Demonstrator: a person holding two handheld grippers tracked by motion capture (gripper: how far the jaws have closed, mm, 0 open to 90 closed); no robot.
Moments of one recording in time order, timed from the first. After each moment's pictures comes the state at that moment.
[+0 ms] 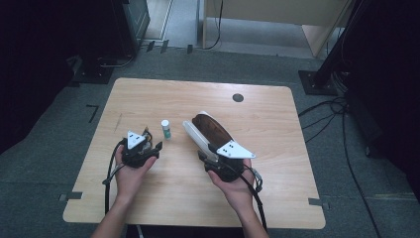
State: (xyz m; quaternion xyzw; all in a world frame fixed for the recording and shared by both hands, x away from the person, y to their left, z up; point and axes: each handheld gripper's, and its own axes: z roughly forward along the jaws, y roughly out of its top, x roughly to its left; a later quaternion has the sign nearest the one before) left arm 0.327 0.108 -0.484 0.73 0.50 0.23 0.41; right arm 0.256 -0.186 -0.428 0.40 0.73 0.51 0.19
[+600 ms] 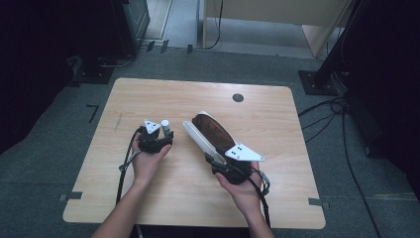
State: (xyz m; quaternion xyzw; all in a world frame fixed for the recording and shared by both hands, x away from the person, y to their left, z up) left arm 0.372 0.068 -0.495 0.72 0.53 0.24 0.38; right arm 0.249 -0.205 -0.429 0.41 0.73 0.51 0.20
